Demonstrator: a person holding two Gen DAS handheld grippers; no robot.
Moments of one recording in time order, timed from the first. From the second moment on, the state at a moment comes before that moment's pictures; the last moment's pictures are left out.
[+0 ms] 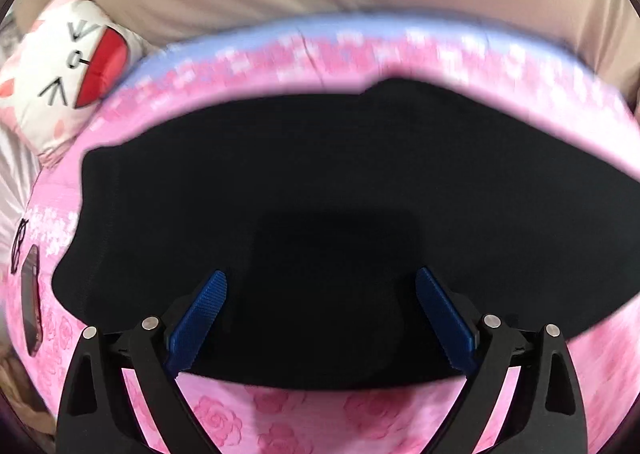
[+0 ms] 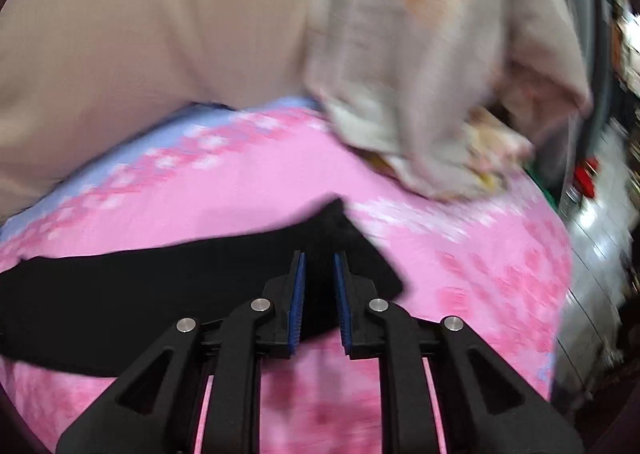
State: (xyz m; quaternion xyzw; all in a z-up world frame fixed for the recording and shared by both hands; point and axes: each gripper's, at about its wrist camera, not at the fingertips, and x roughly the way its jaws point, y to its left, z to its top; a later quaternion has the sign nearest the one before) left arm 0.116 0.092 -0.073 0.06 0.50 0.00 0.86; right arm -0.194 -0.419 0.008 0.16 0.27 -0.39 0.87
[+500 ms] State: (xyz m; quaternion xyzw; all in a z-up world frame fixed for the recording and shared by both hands) left arm 0.139 0.142 -0.039 0.01 0.44 0.02 0.90; right arm -0.006 -0.212 -0.068 0.04 0.43 0.00 0.90
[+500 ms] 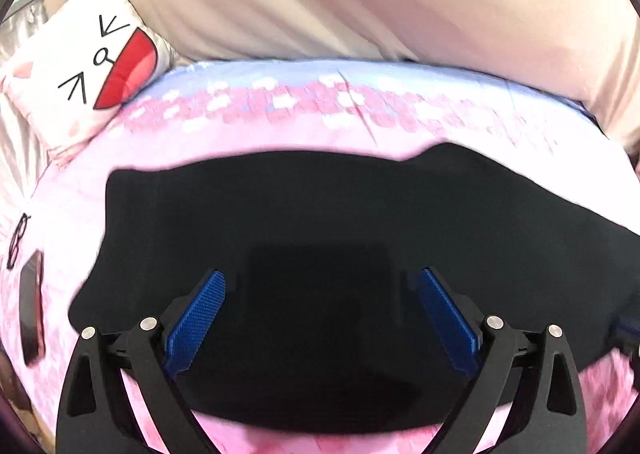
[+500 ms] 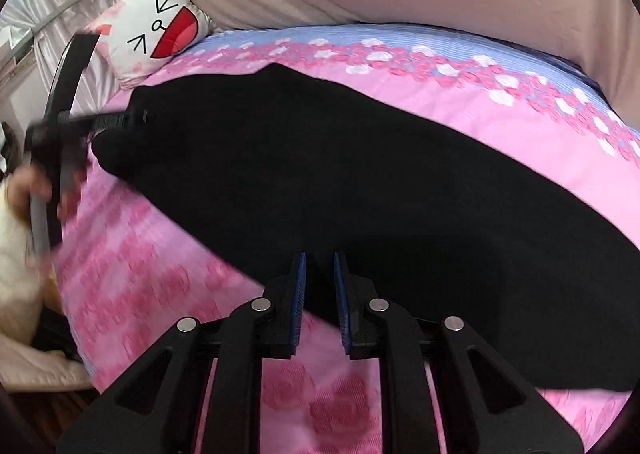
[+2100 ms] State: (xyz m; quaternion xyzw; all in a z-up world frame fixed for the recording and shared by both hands) left arm 0.122 0.071 -0.046 0.05 0.45 -0.05 0.89; right arm -0.111 -0.283 -0.033 0.13 0.35 -0.16 0.92
